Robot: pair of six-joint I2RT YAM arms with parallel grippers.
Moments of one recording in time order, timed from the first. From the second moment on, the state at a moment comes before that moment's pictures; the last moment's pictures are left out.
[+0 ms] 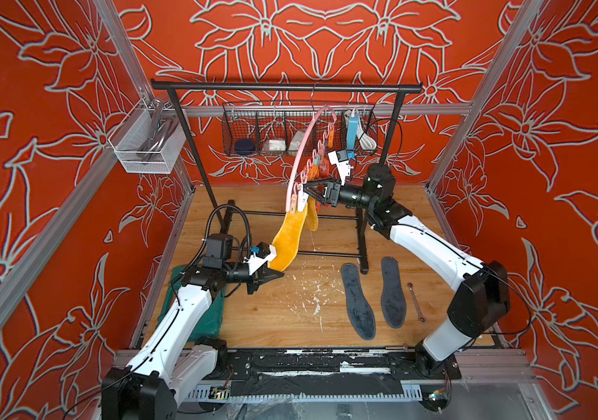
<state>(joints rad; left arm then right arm) -0.11 0.98 0.70 -0.54 1.05 0.68 0.55 1.64 1.46 0.23 -0.79 0.63</state>
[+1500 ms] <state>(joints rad) -0.22 0.92 0.47 -0.64 0.77 1.00 0.53 1.33 1.15 0.06 -0.55 0.36</state>
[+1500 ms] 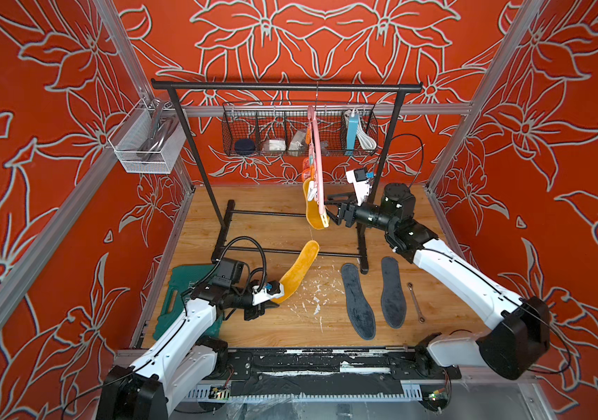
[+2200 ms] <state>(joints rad) -0.24 0.89 0.45 -0.65 0.77 0.99 0.53 0.92 0.71 -0.11 -0.38 0.13</state>
